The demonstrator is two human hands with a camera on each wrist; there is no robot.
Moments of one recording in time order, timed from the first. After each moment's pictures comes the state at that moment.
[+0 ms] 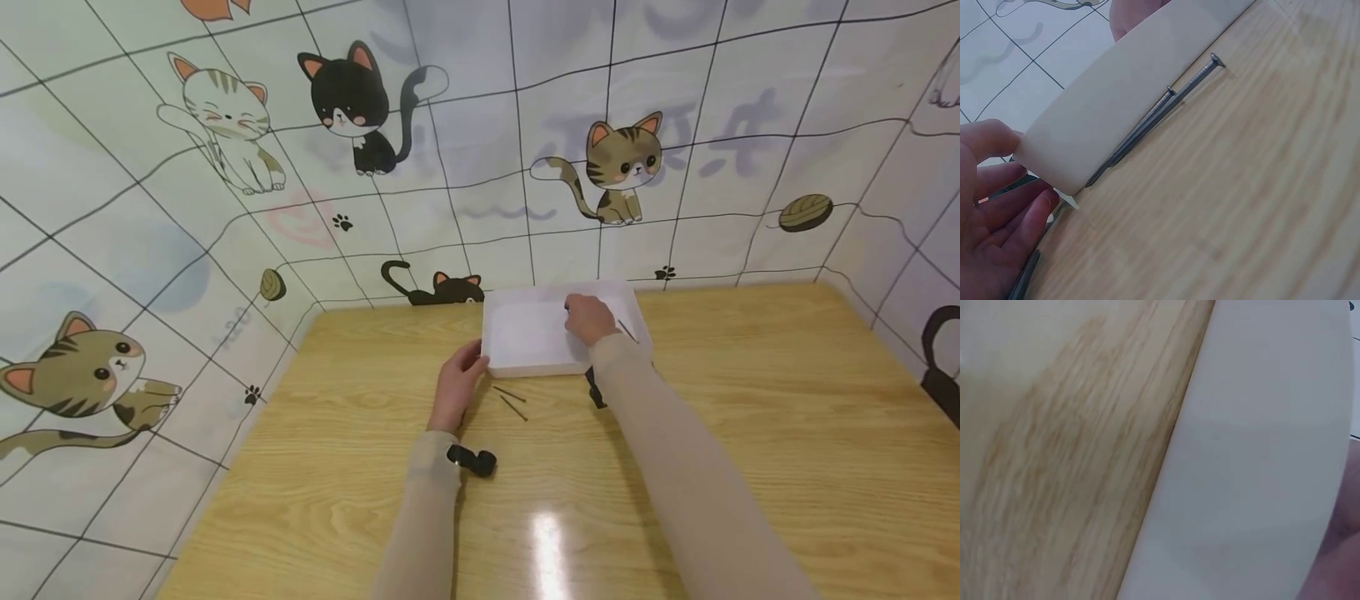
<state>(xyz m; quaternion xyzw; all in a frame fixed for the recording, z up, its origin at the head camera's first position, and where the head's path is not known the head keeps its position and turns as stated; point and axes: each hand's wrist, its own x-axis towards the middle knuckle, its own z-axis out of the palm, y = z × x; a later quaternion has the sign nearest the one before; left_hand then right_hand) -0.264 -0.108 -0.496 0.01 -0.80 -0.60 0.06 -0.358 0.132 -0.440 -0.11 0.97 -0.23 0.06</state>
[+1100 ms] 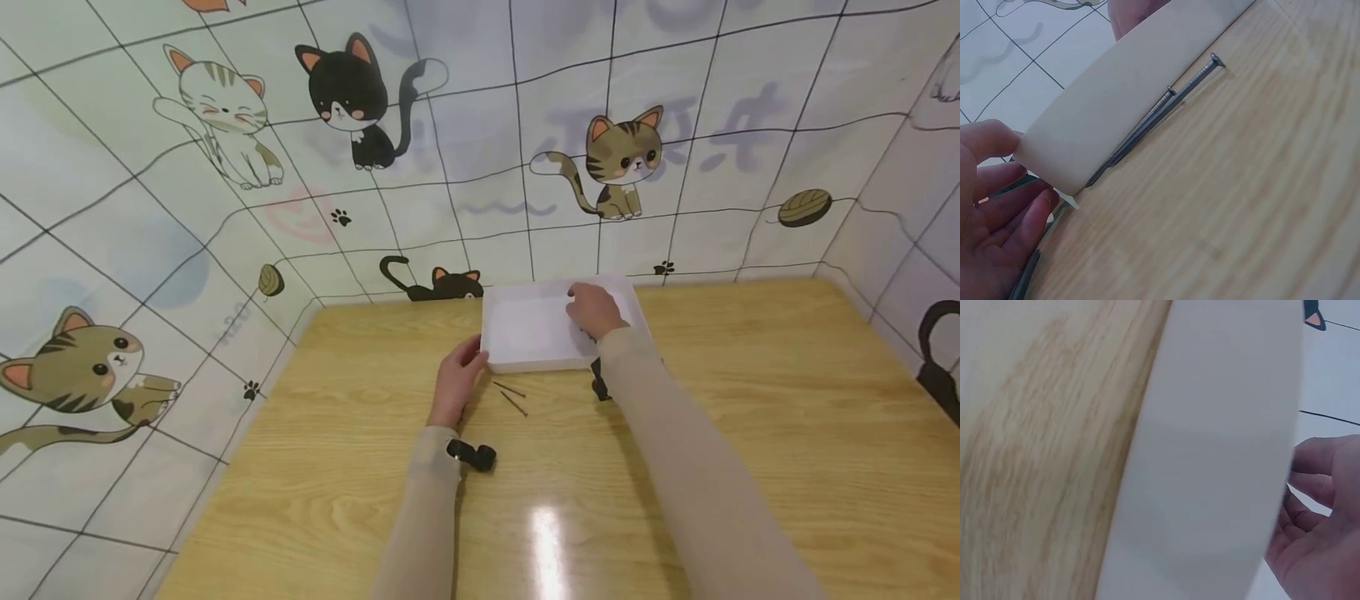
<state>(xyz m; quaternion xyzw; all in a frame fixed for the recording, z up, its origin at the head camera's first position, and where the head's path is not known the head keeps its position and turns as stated) -0.264 -0.108 -0.494 0.02 -0.80 -0.60 0.05 -0.361 0.140 -0.434 -0.09 0.96 -0.26 0.06</state>
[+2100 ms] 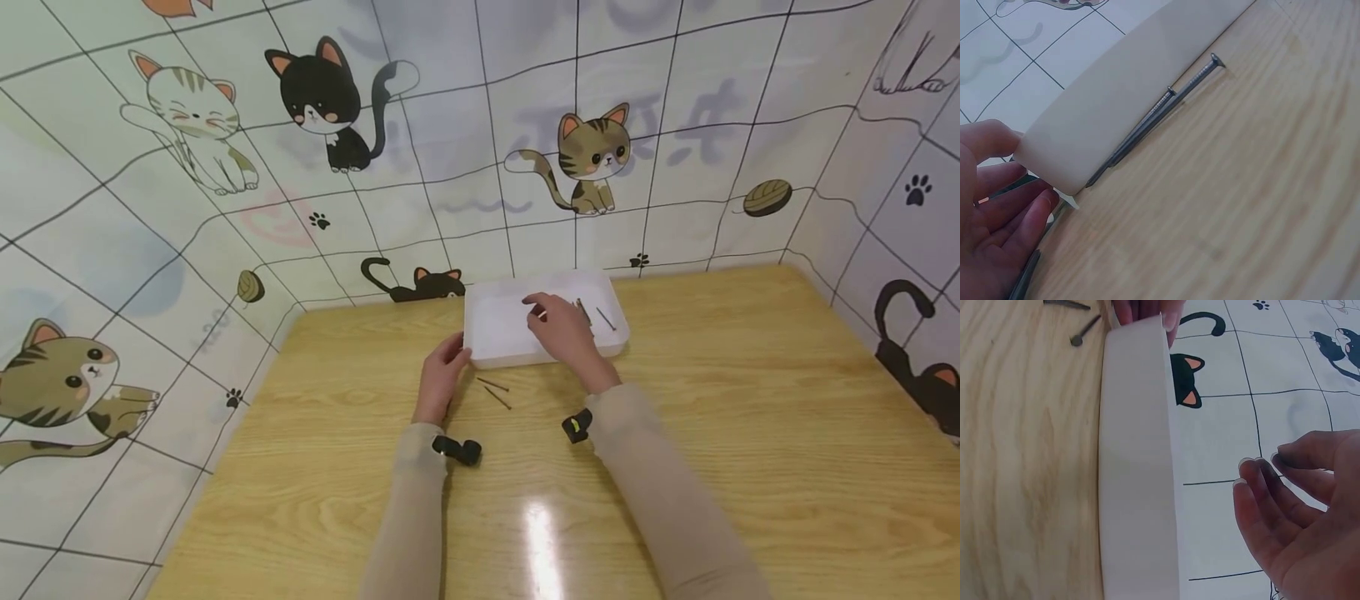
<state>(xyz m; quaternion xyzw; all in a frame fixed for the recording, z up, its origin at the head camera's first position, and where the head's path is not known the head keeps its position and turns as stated) -0.263 -0.106 -0.496 0.01 -0.79 -0.61 0.05 -0.267 0.120 -0.403 -0.14 0.90 -0.40 -0.05</state>
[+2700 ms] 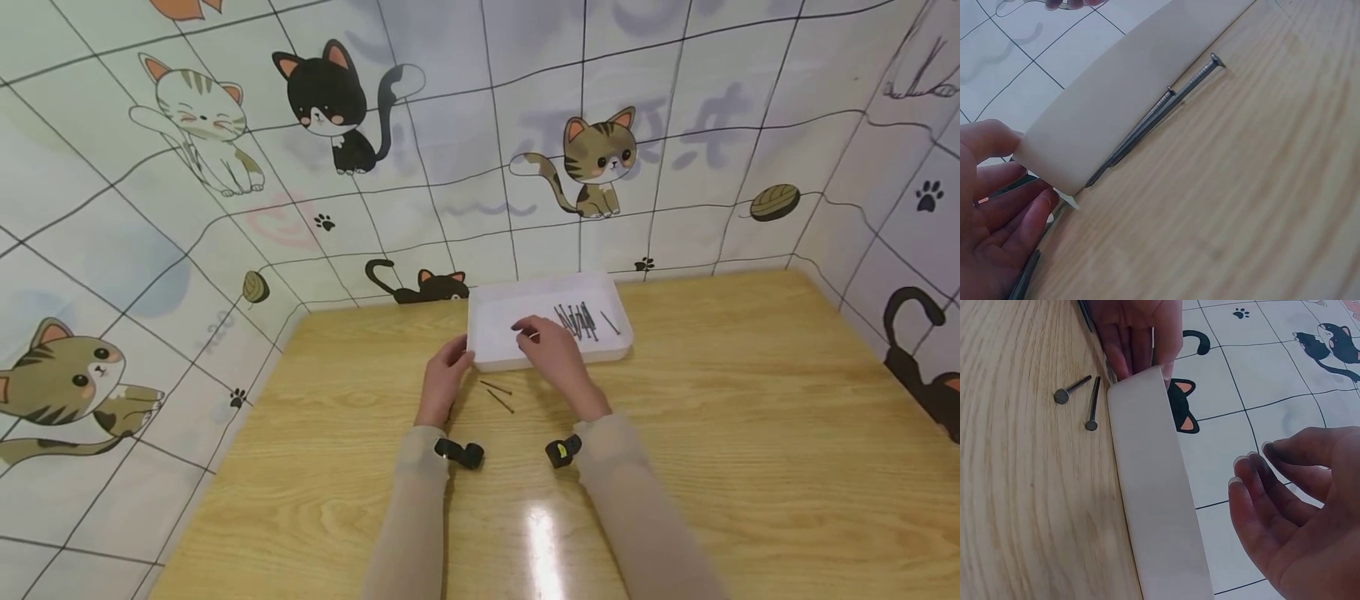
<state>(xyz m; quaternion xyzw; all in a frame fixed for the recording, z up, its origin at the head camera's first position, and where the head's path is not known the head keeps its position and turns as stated) -0.263 -0.106 -0.495 0.01 -0.79 -0.61 0.05 -0.249 0.100 -0.422 -0.13 0.88 -0.46 -0.03</state>
